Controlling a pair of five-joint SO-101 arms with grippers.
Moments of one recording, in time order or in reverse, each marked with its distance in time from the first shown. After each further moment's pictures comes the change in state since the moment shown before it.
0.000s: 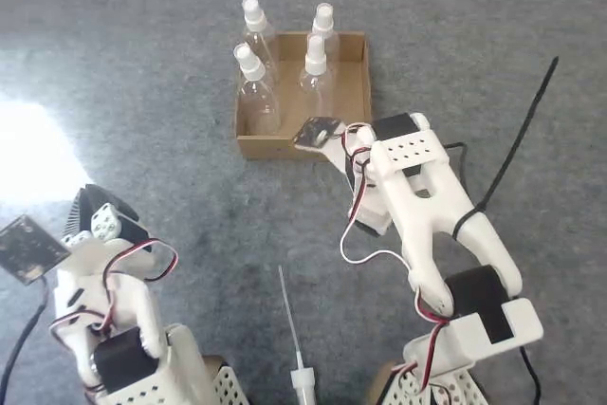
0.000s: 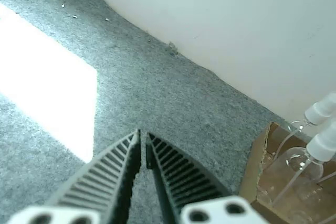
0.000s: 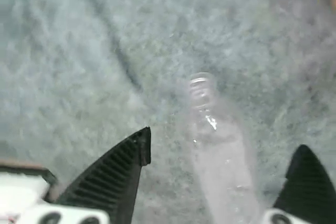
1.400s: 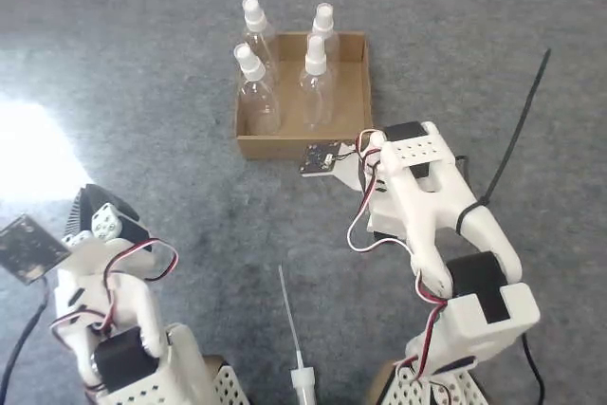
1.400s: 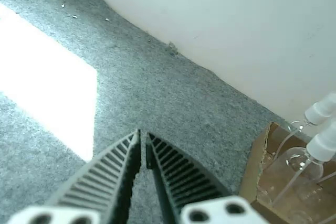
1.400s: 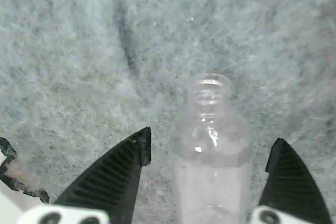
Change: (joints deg) left arm 0.0 0.0 0.0 0.0 0.0; right arm 3.9 4.4 4.0 -5.1 17.6
